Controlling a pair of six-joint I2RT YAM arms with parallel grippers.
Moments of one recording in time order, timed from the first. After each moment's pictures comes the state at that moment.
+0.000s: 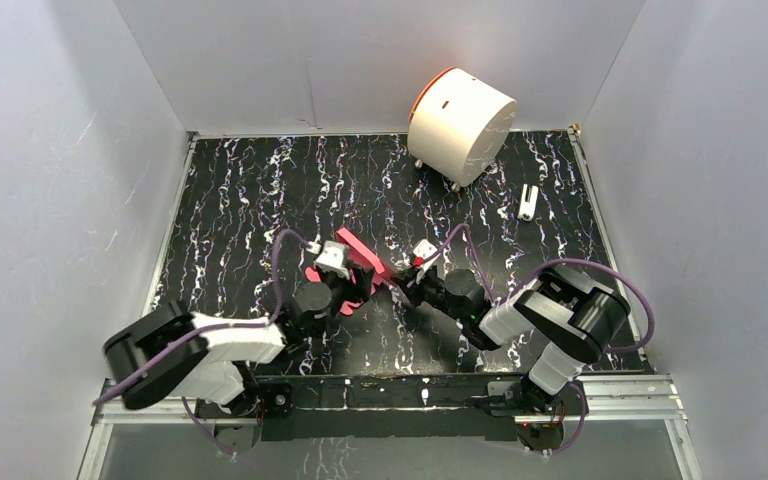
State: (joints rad) left arm -0.99 1.40 0.28 0.92 -0.53 -0.24; right arm 0.88 1.63 0.30 1.19 -0.05 0.02
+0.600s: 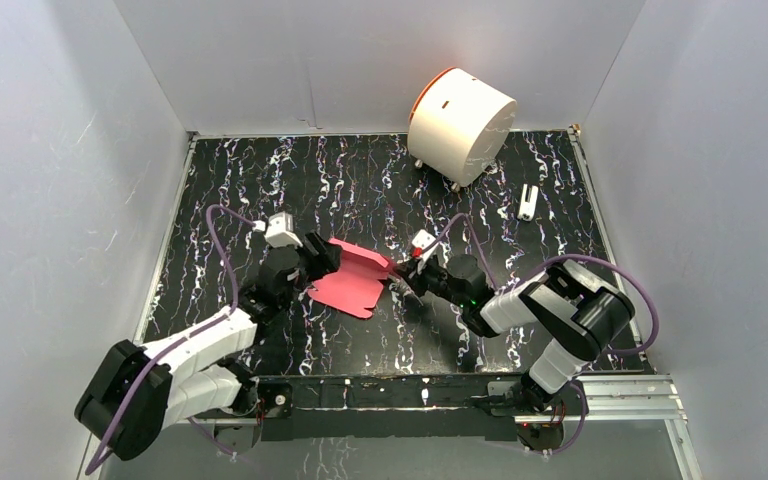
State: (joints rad) left arm -0.61 1.09 0.37 0.39 -0.28 -0.68; right arm 0.78 1.62 0.35 1.08 -0.18 -0.06
